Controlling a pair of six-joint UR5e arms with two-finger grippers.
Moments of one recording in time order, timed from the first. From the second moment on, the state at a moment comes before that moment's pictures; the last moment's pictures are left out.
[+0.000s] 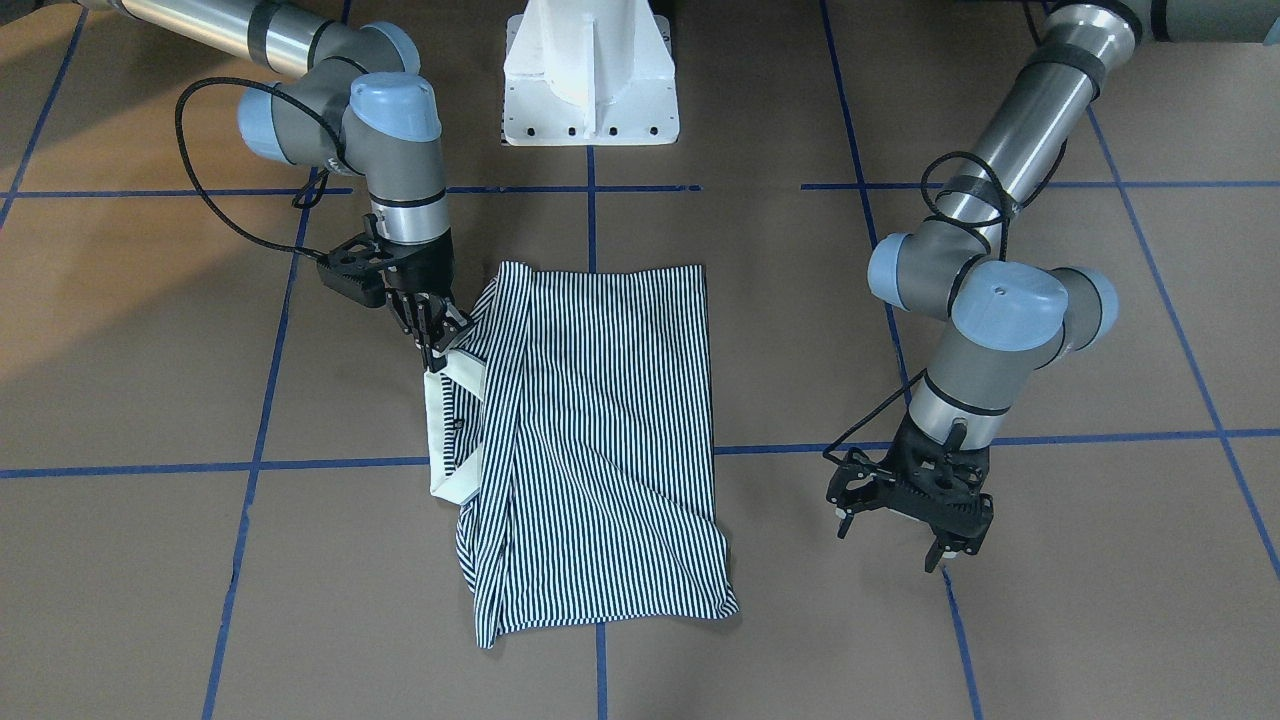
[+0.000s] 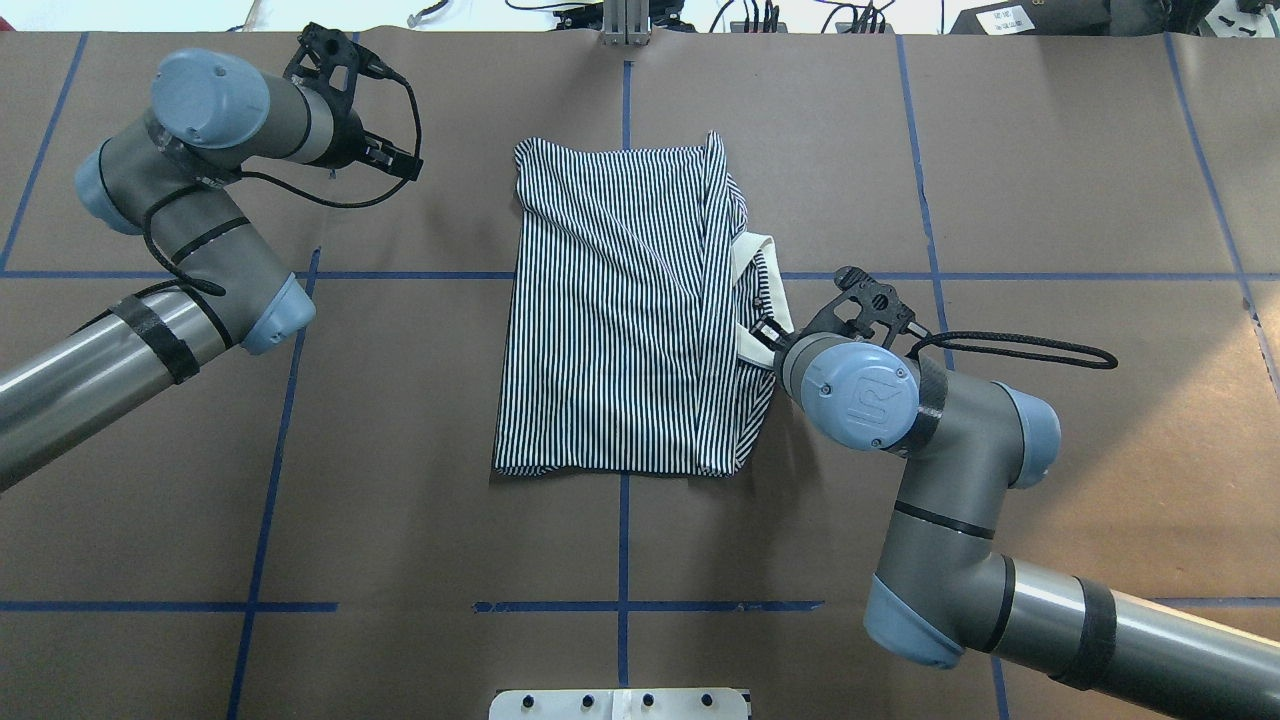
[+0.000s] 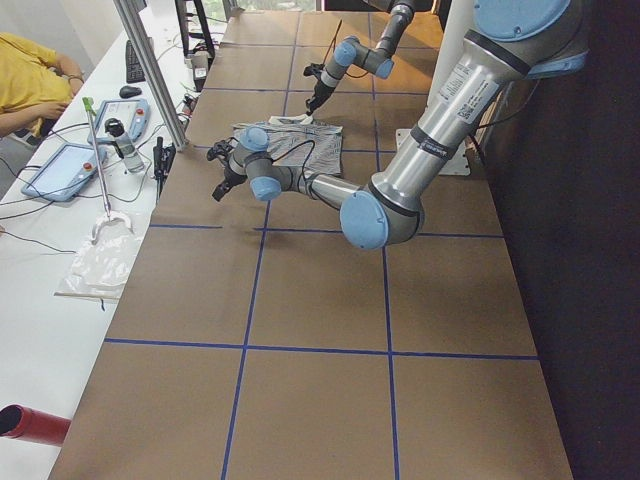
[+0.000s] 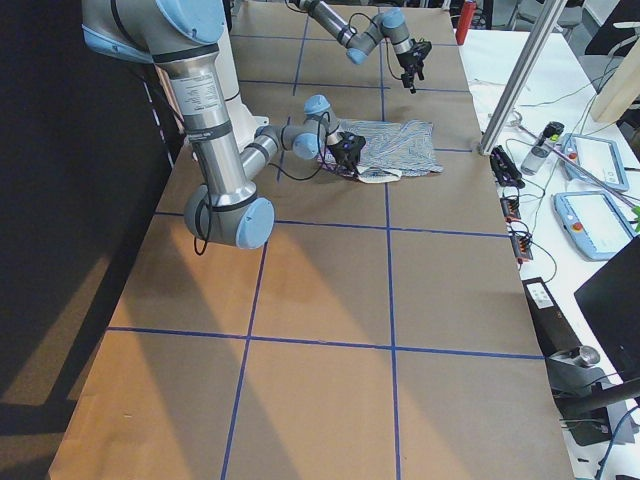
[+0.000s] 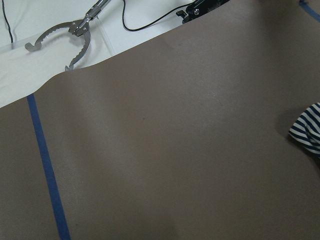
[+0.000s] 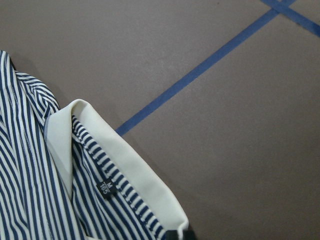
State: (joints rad) left arm -0.87 -2.22 -1.14 -2.39 -1.79 -0.56; right arm 0.44 -1.16 1.71 -1.30 1.39 1.94
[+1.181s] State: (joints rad) left arm -0.87 -2.22 -1.14 -2.39 -1.79 -0.56; right arm 0.26 -1.10 1.88 -1.64 1.34 1.61
